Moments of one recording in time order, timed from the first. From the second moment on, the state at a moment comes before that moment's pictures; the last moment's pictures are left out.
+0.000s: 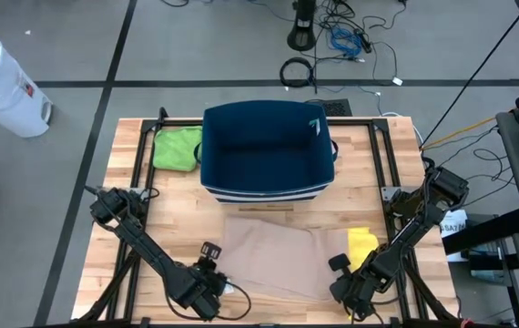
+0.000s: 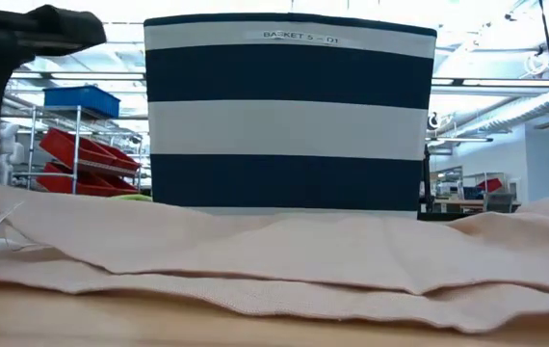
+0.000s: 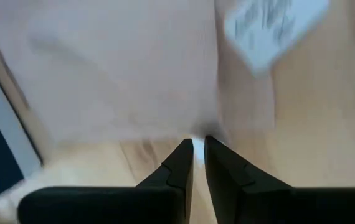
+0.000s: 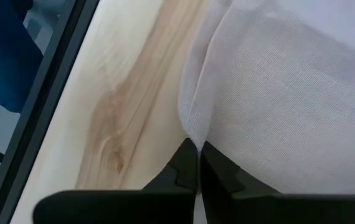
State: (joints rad) left arm -0.77 1.95 1.39 -1.06 -0.37 -0.36; right arm 0.90 1.72 0.85 -0.34 0.04 0.54
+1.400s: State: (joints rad) left arm -0.57 2.09 1.39 -0.37 -0.20 -0.12; right arm 0.89 1.72 0.85 -0.33 0.05 0.54
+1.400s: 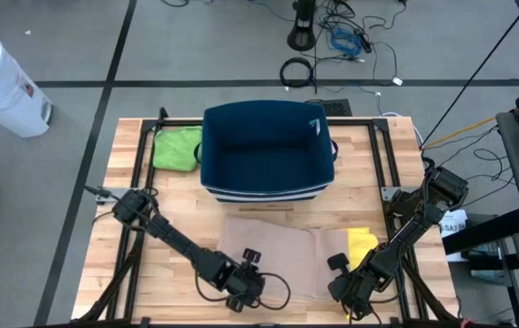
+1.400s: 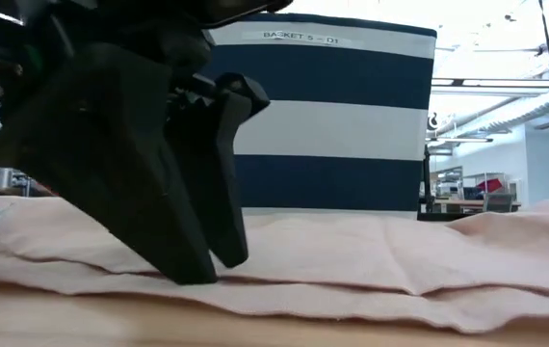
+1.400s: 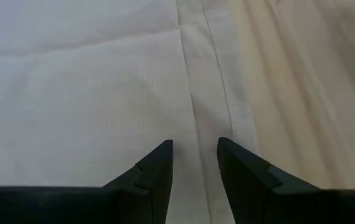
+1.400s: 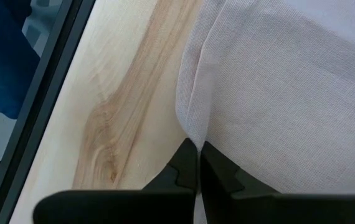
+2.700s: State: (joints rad) left arm -0.52 2.06 1.39 -0.42 -0.13 -0.19; right arm 0.89 1.72 0.85 -0.32 0.05 0.54
